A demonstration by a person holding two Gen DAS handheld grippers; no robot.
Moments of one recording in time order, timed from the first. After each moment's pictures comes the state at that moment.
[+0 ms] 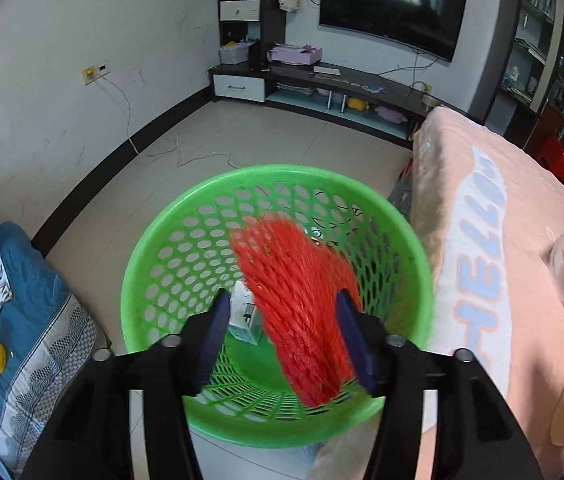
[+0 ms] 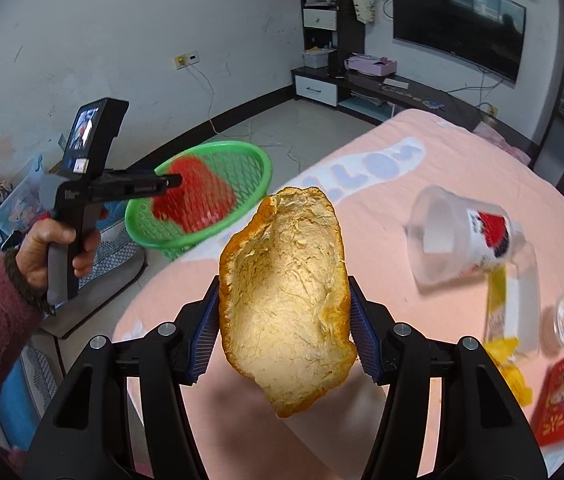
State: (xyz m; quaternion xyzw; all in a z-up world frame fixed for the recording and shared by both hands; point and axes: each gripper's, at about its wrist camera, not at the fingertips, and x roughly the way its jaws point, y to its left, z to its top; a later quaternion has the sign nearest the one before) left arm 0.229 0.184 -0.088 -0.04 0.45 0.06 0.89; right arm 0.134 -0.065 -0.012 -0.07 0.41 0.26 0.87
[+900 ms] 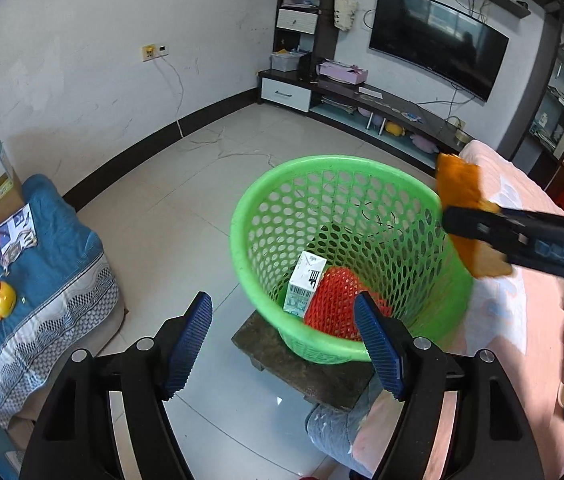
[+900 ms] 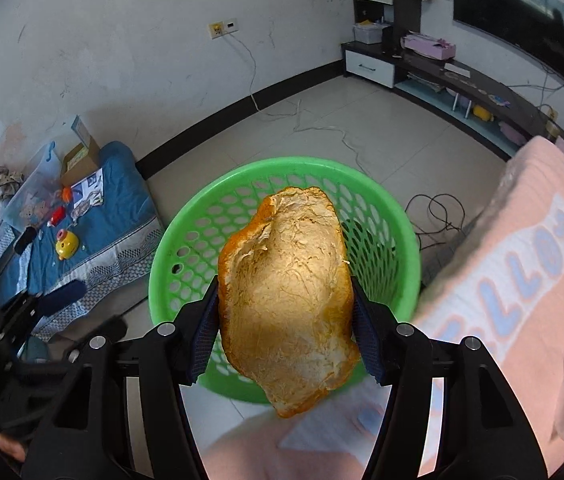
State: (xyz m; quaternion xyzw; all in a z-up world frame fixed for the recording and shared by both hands) left arm 0.133 0.251 -0.085 -0.11 0.42 0.12 0.89; right arm 0.246 0.128 -0.052 -0.08 0.45 0.32 0.83
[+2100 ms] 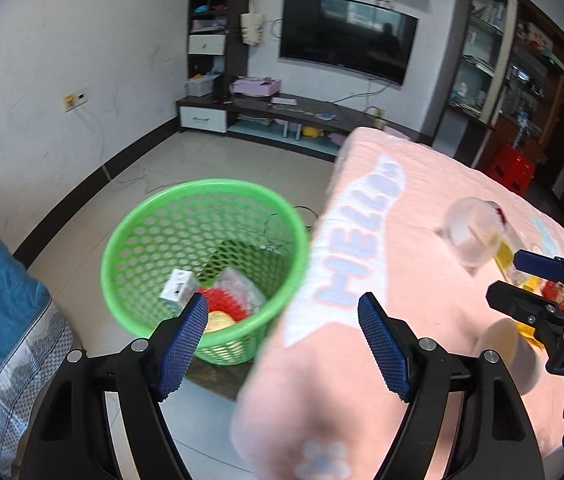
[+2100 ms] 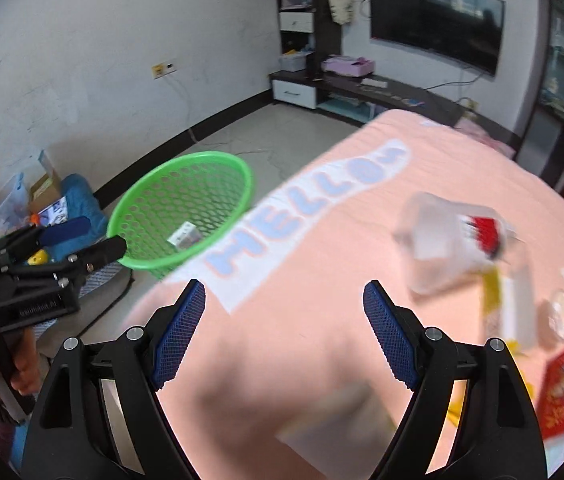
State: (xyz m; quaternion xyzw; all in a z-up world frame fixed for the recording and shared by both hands) left arm 0.125 0.104 -0.037 -0.05 0.39 -0.01 0.92; right arm 0.140 -0.070 -0.011 -0.06 0.40 0.21 0.89
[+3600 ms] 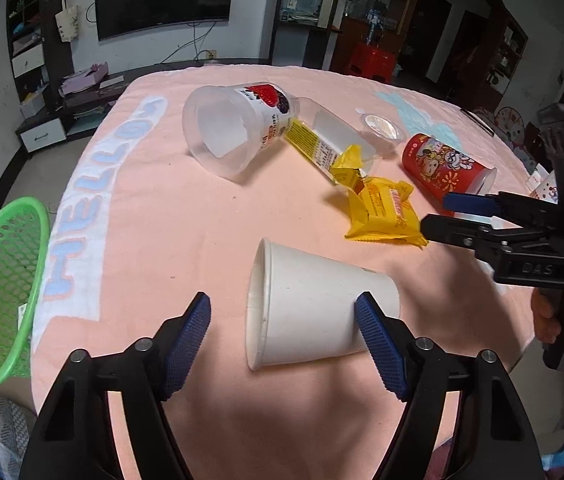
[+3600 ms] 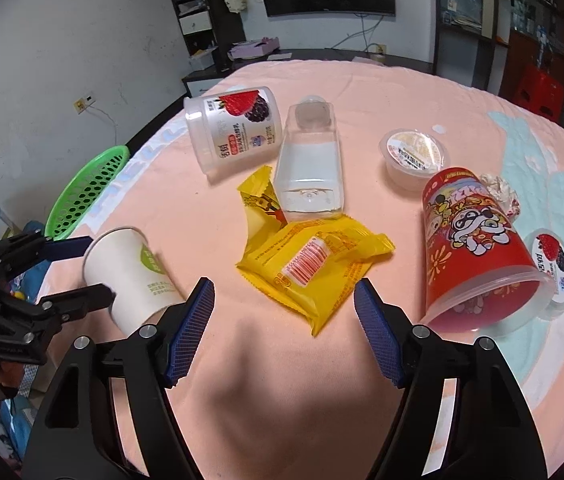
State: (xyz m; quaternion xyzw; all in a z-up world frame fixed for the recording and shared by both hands) left arm 0.114 -0.084 -0.070 0.06 0.45 -0.27 0.85; right arm 0.084 -0.260 -0.059 0.04 0.44 0.10 0.89
